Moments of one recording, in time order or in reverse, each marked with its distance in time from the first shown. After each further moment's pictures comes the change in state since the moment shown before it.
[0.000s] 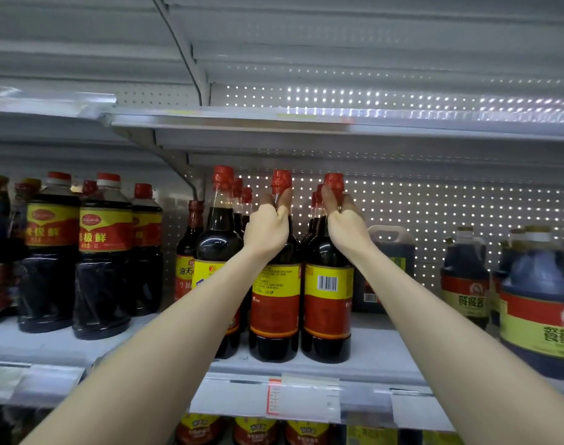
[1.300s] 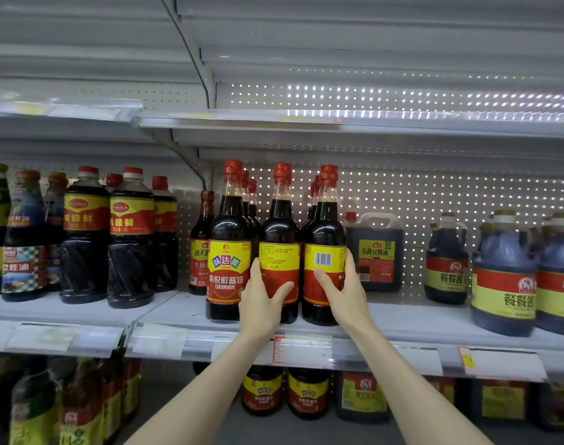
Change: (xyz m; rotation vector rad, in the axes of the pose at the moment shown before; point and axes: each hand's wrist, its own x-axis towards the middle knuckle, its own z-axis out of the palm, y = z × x) left_hand -0.138 -0.075 0.011 -0.110 -0.007 -0.138; right_hand -0.121 0.085 0.018 0.151 -0.027 0.060
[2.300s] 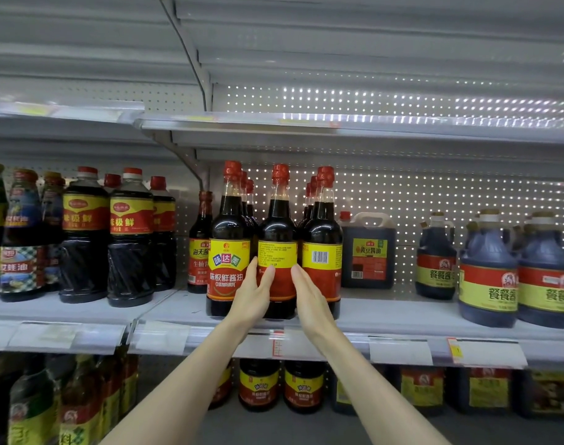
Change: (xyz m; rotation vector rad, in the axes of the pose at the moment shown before) left_hand 0.002 0.012 -0.026 -0.251 -0.241 -0.134; right_hand -0.047 -0.050 0.039 0.225 -0.222 0.154
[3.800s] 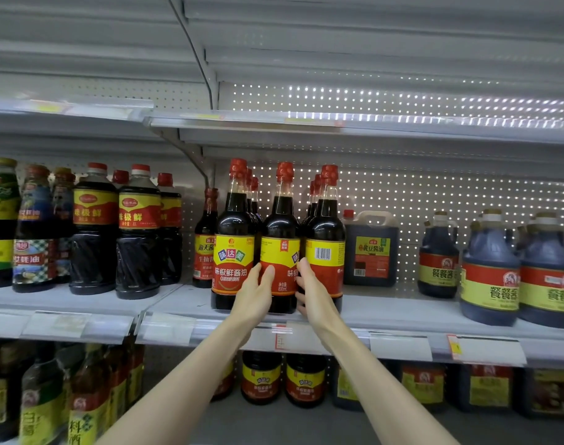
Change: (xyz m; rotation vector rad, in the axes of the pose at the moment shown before) left_hand -0.027 0.017 0.002 0.050 0.069 -0.069; right_hand -0.005 -0.007 -0.006 0.082 -0.023 0.093
